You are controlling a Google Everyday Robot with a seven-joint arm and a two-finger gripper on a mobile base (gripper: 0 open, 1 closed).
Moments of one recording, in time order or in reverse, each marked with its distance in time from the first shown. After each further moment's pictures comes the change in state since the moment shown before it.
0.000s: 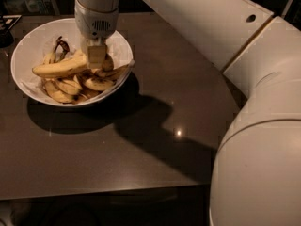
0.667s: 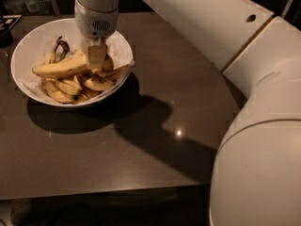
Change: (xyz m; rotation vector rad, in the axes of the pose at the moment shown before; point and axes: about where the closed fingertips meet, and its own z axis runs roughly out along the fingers) arm 0.000 0.000 0.000 0.000 0.000 0.000
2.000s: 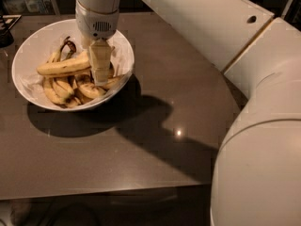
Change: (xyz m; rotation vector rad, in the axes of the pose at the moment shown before) arm 0.001 0.000 0.002 0.002 0.001 0.001
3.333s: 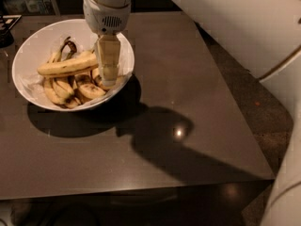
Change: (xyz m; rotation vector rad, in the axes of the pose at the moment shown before) arm 0.011 0.016 -0.038 0.099 -0.002 0.025
